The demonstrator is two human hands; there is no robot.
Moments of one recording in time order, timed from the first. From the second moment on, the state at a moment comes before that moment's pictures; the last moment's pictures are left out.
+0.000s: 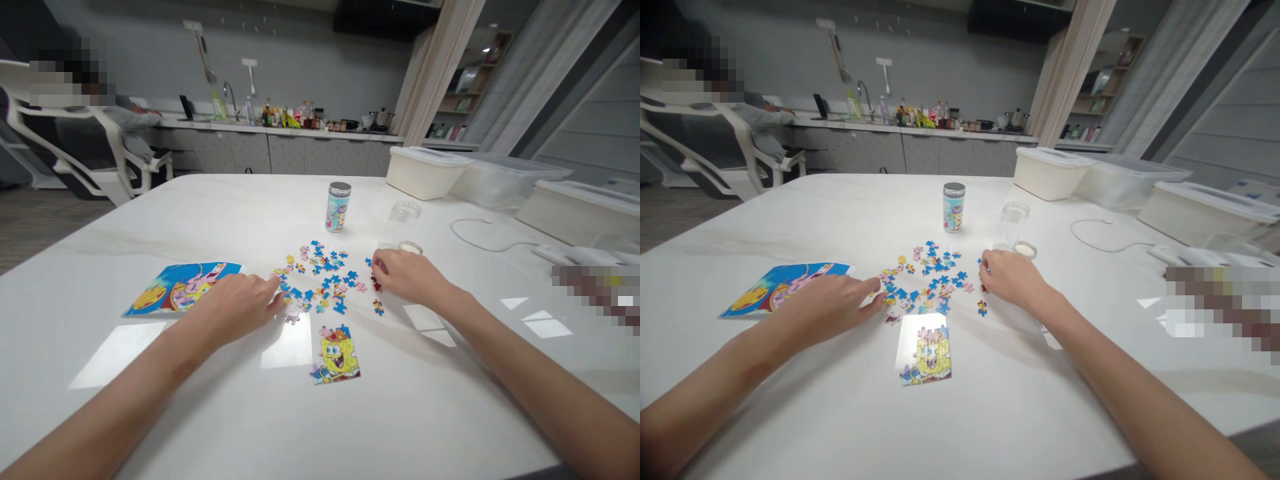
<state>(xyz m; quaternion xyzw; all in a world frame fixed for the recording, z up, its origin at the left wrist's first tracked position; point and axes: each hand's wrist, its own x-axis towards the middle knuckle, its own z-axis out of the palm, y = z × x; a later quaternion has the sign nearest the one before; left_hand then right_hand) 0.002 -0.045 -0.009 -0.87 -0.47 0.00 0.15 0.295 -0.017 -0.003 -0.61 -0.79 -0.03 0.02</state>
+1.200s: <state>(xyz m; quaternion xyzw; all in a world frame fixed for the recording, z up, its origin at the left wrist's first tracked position) 0.007 -0.047 -0.020 -0.90 -0.43 0.02 0.02 0.289 -0.023 -0.019 -0.51 -0.86 0.04 0.01</state>
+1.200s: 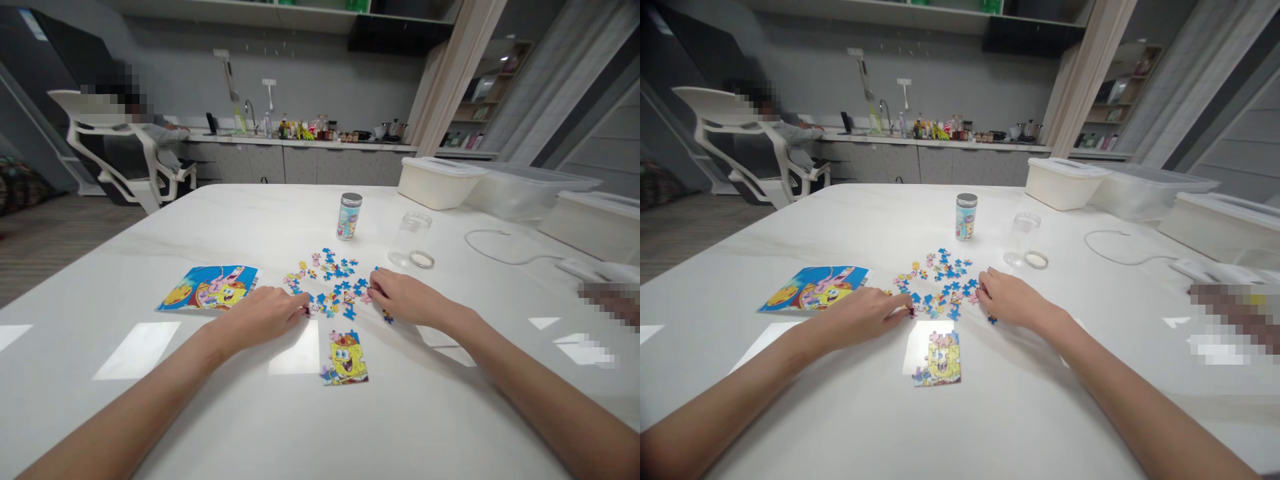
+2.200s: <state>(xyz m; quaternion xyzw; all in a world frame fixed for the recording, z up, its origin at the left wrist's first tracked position) 0.014 -0.049 -0.023 -0.89 -0.45 0.02 0.08 0.272 -0.013 -0.047 -0.44 -0.87 0.00 0.22</state>
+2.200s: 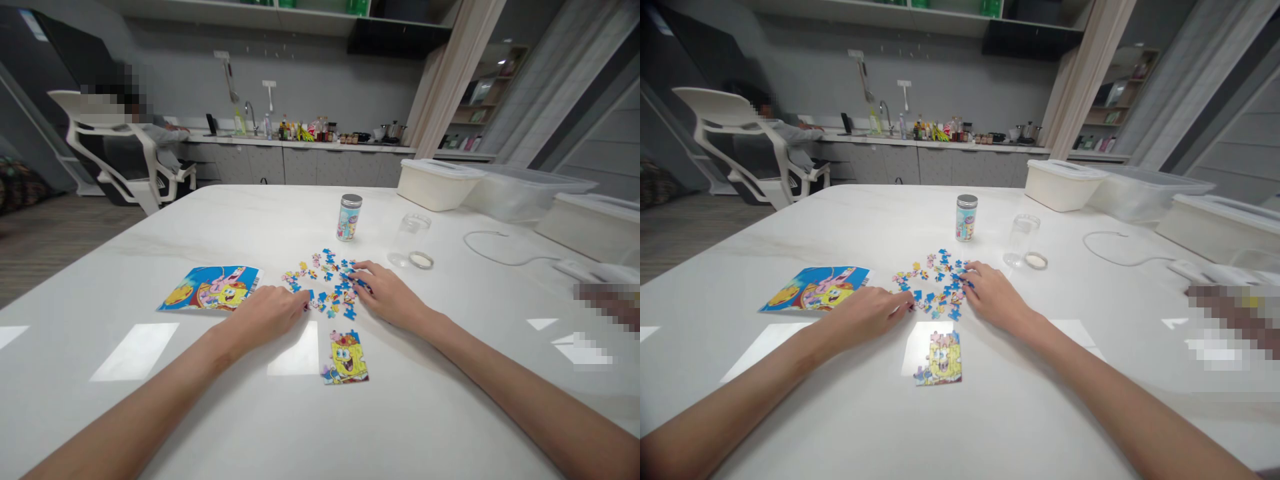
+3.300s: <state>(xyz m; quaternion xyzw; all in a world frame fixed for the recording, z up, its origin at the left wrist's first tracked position) 0.017 -0.052 -0.019 -0.89 -0.45 0.00 0.04 0.267 0.008 -0.039 -0.53 -0.82 0.07 0.22</state>
